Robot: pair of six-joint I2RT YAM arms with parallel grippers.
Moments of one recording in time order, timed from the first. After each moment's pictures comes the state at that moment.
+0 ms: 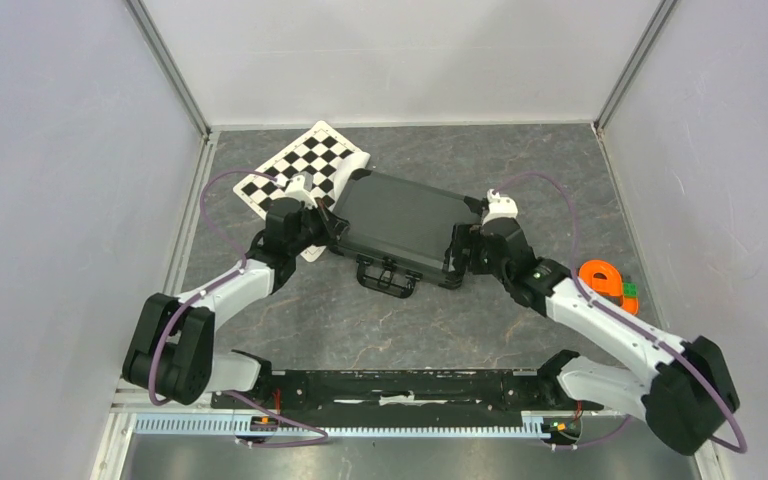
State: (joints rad) left arm -0.33 1.33 0.61 0.32 0.19 -0.56; right arm 0.63 1.05 0.64 -0.22 0.24 0.48
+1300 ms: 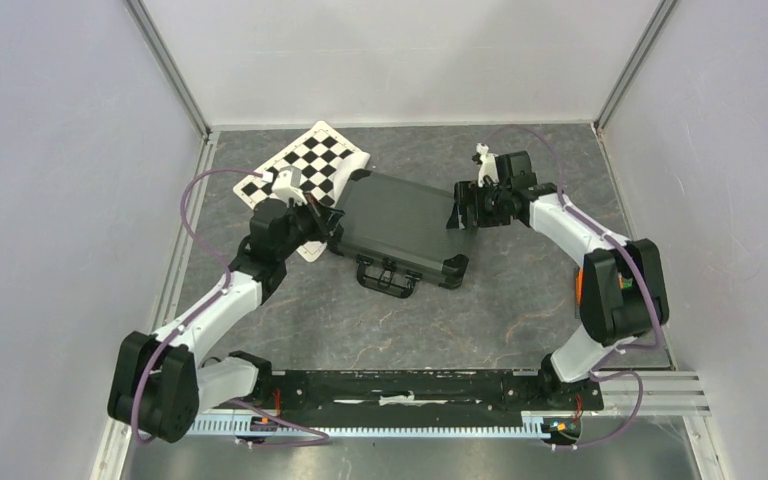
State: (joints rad) left arm -0.33 1.16 0.61 0.28 0.19 -0.56; right arm 0.27 1.63 1.08 -0.33 -0.31 0.18
